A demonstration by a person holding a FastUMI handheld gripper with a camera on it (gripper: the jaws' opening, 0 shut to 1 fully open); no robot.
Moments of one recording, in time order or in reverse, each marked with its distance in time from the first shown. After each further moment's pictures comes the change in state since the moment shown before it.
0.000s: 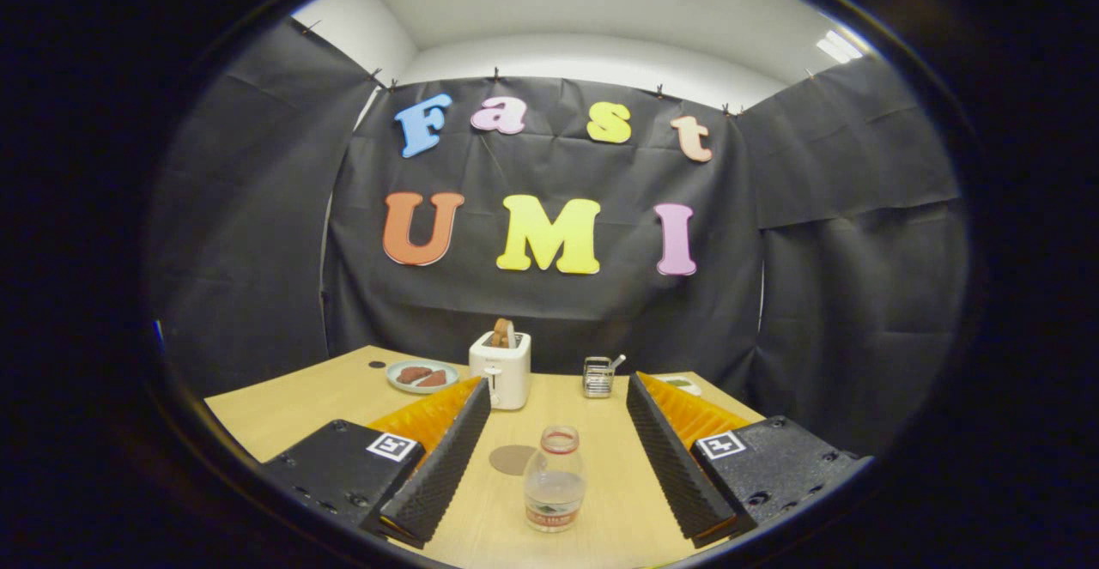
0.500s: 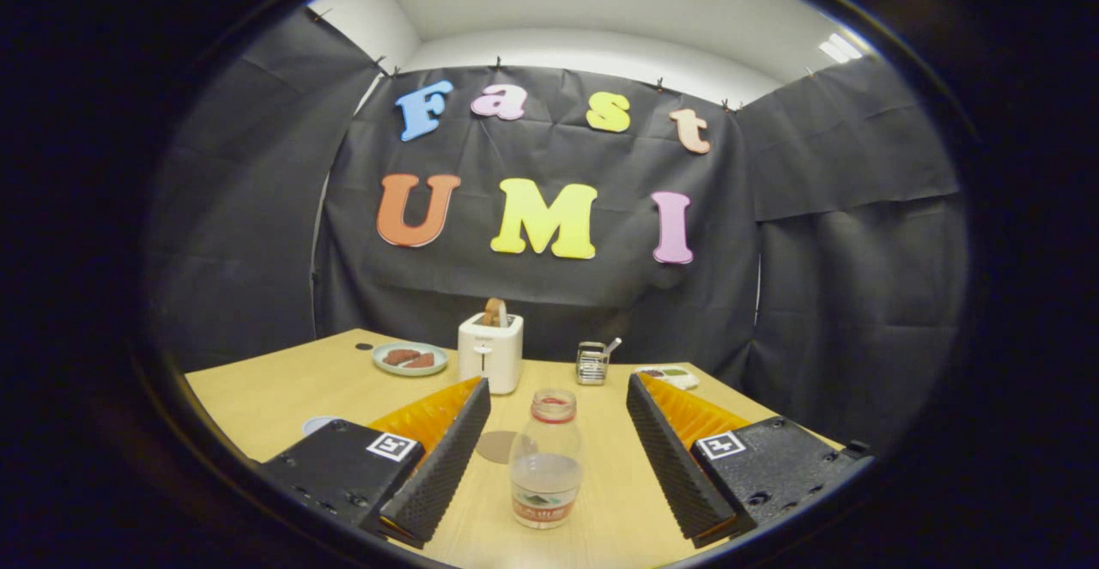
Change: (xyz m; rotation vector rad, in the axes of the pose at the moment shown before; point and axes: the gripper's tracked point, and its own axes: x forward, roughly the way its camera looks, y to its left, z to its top) arm 0.017 -0.005 -0.056 -0.026 0.020 -0.024
